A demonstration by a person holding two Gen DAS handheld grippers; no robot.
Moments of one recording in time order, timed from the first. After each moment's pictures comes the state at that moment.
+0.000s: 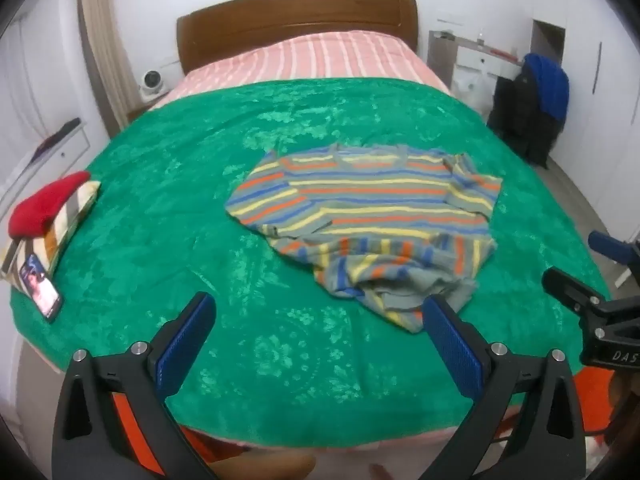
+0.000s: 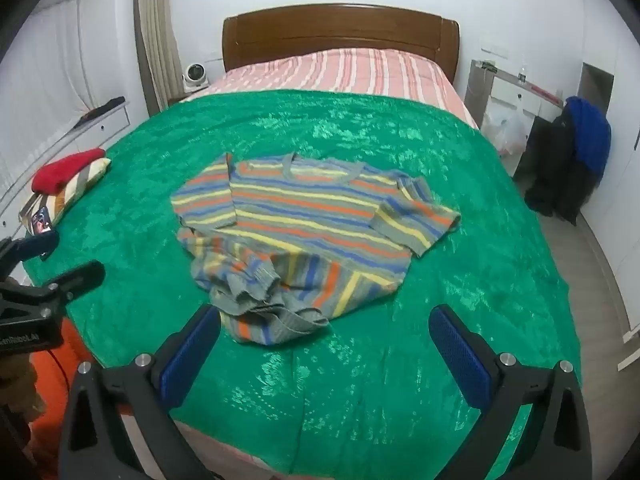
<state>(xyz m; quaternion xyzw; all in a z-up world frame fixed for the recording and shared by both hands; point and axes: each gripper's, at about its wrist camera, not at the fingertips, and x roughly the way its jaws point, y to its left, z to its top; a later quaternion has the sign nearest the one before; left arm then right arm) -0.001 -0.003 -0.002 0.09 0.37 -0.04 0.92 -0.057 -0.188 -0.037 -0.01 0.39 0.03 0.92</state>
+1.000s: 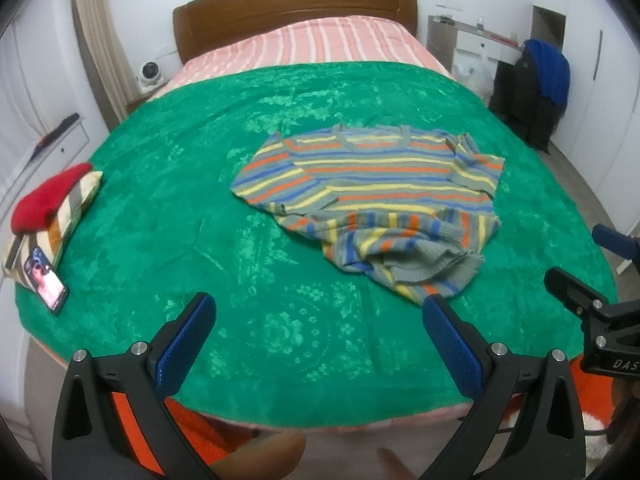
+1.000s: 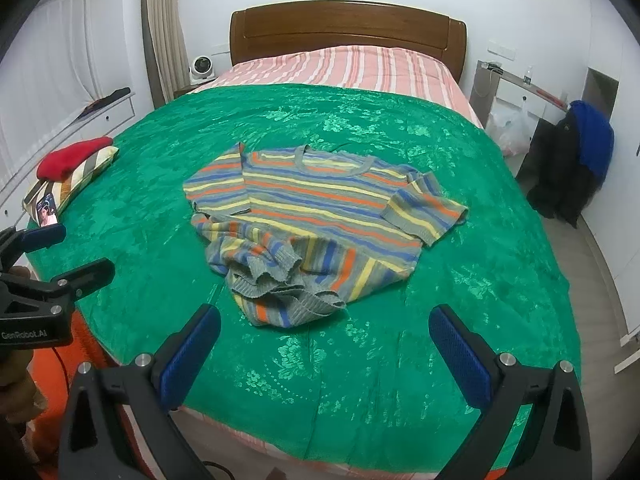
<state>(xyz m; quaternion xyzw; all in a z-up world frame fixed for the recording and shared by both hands) -0.009 0.011 -0.007 0.06 0.42 -0.06 0.90 -0.074 -0.171 -0.035 -0.03 0.39 0.03 0.92</state>
